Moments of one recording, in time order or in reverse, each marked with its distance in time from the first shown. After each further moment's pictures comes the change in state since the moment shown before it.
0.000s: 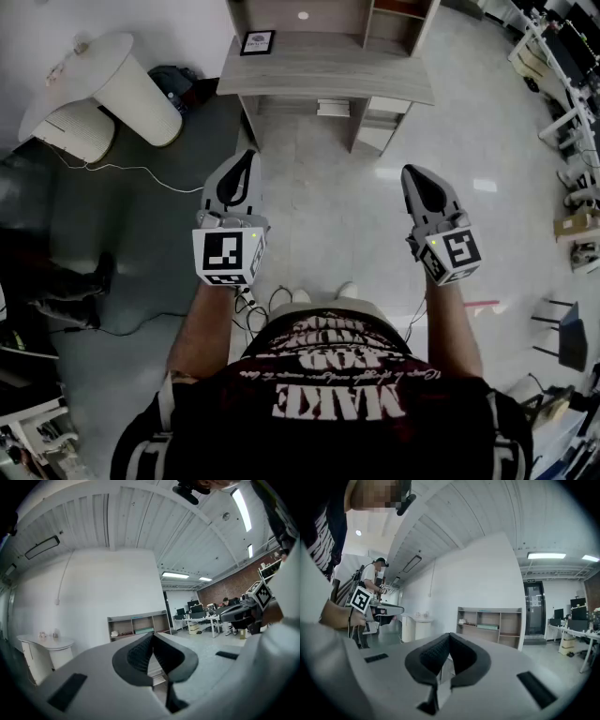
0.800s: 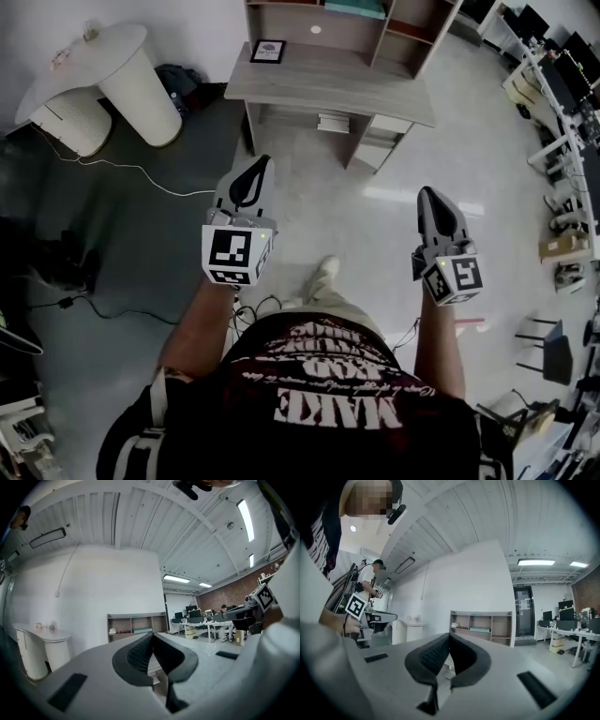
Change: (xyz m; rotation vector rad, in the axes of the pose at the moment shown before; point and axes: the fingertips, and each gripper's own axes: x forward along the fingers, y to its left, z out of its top) left arm -0.016 0.027 -0.017 -0.065 -0.018 -0.043; right arm -0.012 0.020 0.007 0.041 -0.042 -0.126
